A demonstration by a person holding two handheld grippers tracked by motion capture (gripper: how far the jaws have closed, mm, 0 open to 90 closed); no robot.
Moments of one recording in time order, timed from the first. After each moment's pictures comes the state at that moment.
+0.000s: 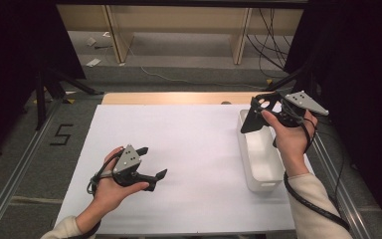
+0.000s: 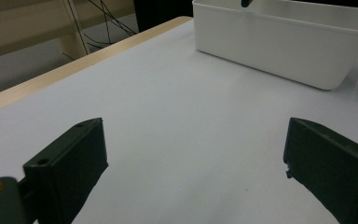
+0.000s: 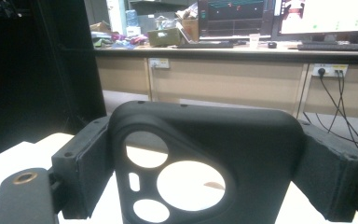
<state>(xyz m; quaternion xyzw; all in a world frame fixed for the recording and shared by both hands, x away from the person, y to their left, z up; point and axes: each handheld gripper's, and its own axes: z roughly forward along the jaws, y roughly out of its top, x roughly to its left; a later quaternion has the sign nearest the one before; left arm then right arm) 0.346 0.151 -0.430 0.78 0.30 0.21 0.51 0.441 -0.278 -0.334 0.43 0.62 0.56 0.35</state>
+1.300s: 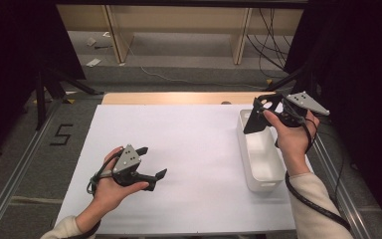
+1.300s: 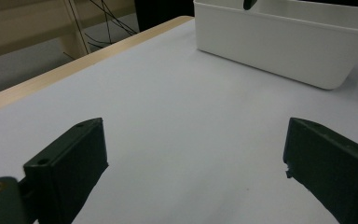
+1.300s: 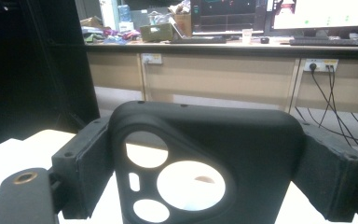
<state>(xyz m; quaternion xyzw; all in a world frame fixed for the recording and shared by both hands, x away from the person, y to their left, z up) 0.346 0.151 -0.430 0.78 0.30 0.21 0.51 0.445 -0.285 -0.339 0.44 0.62 0.55 0.36</state>
